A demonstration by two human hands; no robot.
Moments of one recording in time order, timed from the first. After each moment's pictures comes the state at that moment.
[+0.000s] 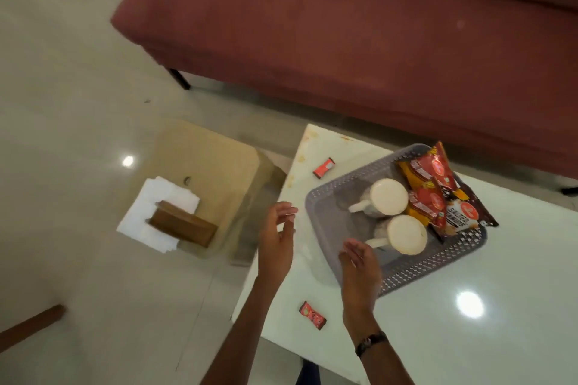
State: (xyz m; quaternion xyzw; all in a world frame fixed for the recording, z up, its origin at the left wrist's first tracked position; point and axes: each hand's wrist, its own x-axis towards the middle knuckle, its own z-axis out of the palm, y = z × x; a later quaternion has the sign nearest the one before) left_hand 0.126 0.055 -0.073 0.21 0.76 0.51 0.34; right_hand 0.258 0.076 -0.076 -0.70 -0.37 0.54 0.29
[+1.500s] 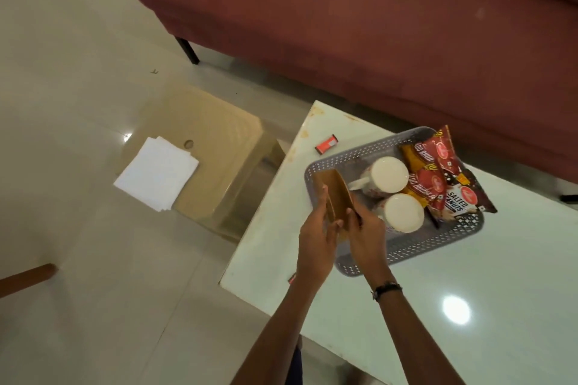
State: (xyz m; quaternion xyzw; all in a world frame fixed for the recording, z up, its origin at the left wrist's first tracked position) left_hand 0.218 0.047 -0.076 0.28 0.76 0.44 0.39; right_hand 0.289 0.111 -0.084 -0.53 -0.69 0.47 0.16
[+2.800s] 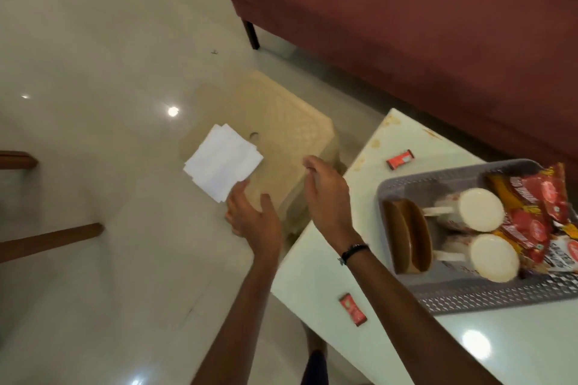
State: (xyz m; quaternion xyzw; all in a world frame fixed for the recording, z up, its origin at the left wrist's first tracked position) left_hand 0.048 -0.021 -0.086 -0.07 0.89 0.44 0.07; right_hand 0.091 0.074 -0.080 -0.37 -0.80 0.44 0.16
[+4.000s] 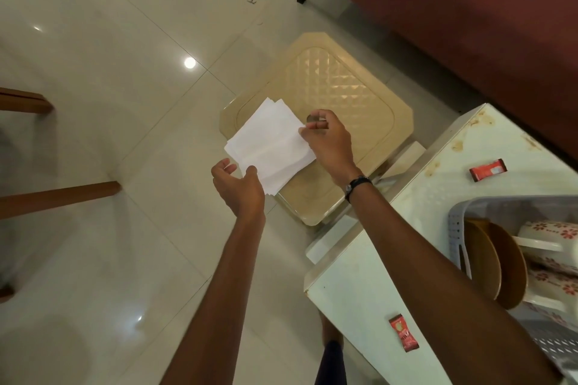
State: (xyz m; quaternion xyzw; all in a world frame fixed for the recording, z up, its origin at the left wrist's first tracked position) left_hand -0.089 -0.080 -0.139 -0.28 0.81 0.50 0.13; right_hand -0.065 0.064 -0.145 -0.43 -0.64 0.64 0.03
